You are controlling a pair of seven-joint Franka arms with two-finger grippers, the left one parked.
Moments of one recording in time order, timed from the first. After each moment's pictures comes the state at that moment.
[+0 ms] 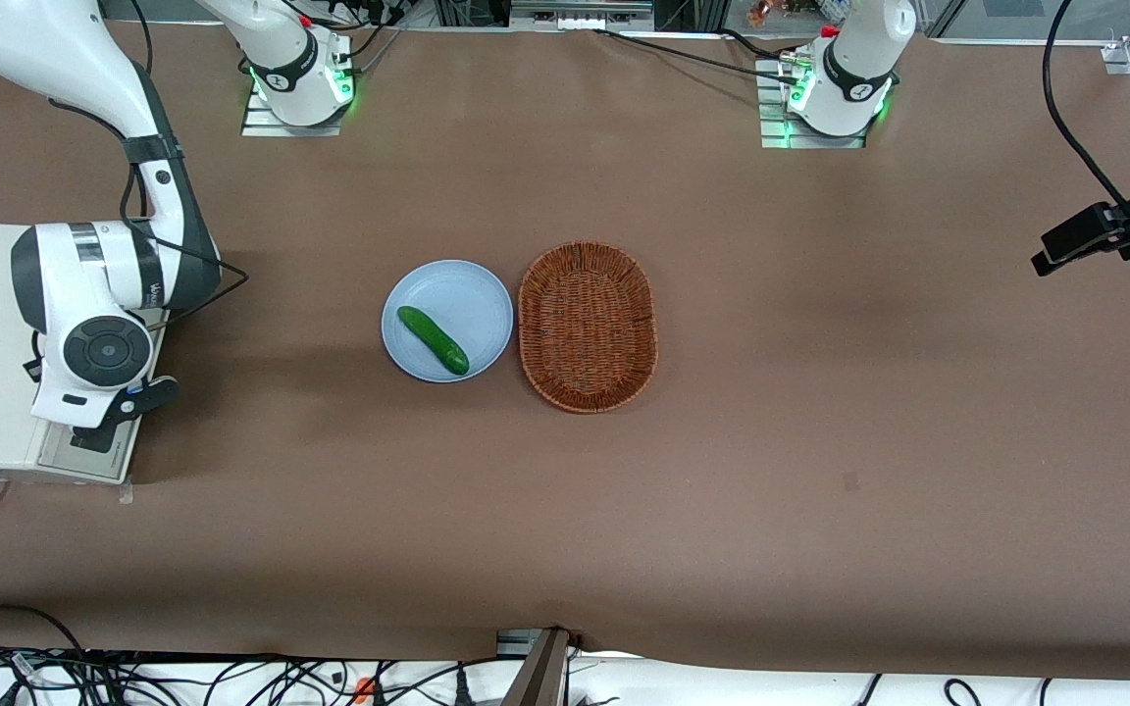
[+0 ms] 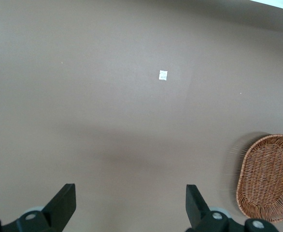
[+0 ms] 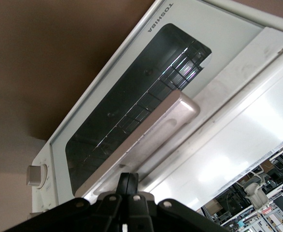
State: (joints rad) arm 0.12 0.48 -0.09 -1.66 -0.71 1.77 -0.29
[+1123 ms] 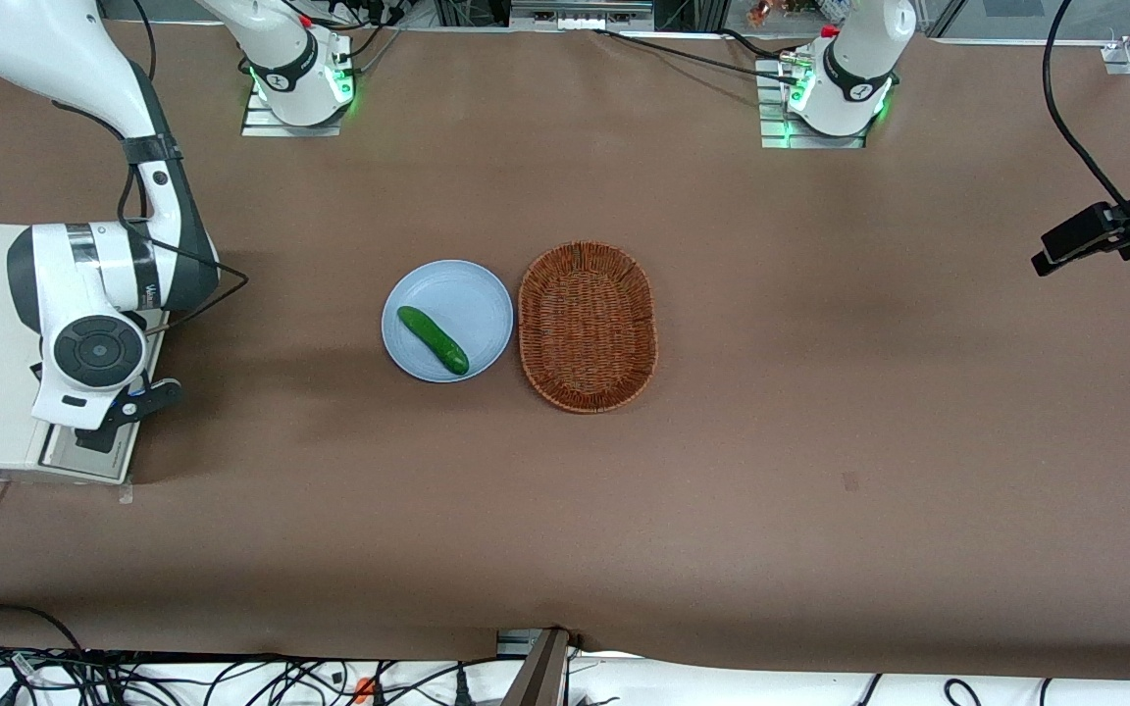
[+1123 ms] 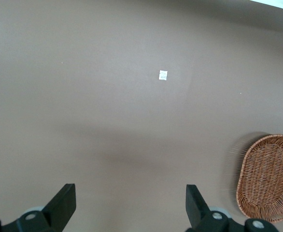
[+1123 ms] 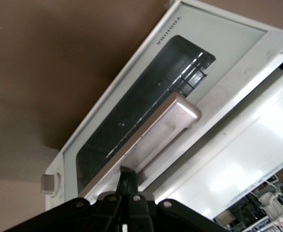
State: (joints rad) arm 0.12 0.48 -0.09 -1.65 -0.64 1.79 -0.29
